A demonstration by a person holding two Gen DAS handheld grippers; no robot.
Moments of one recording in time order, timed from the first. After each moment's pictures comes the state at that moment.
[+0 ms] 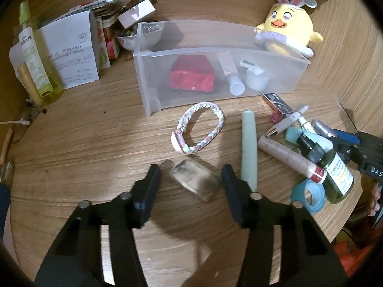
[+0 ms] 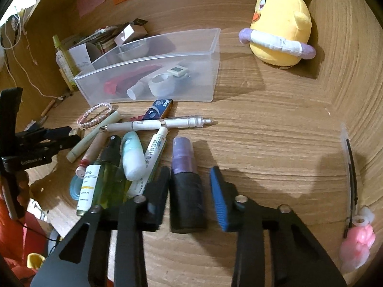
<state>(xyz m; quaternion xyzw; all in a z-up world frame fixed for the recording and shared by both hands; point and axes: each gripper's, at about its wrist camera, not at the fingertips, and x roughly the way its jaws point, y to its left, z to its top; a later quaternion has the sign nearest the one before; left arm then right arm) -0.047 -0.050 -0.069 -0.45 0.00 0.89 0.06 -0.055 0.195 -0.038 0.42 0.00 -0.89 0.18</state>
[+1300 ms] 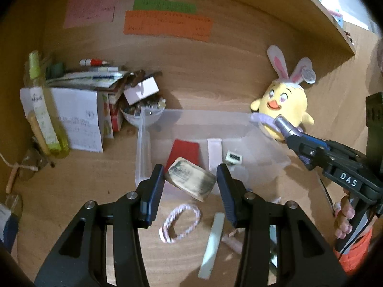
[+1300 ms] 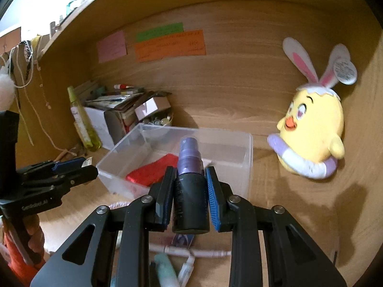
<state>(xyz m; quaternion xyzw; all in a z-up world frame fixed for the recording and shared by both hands) -0.083 -0.047 0.028 -0.32 -0.07 0.94 0.04 -0.132 0.141 0.070 0.30 0.01 -0.93 0.22</state>
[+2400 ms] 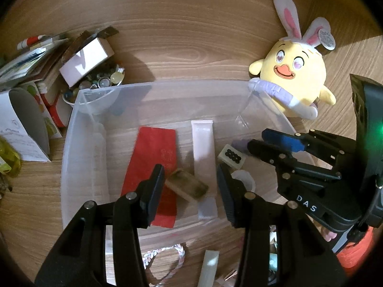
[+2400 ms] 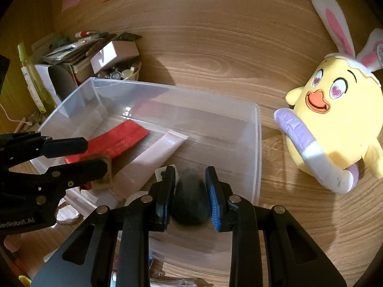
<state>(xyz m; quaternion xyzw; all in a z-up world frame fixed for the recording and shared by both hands) -0.192 -0.018 -0.019 -0.44 -0.05 0.89 0.10 -0.220 0.119 0.003 0.42 0.09 -0.89 0.17</state>
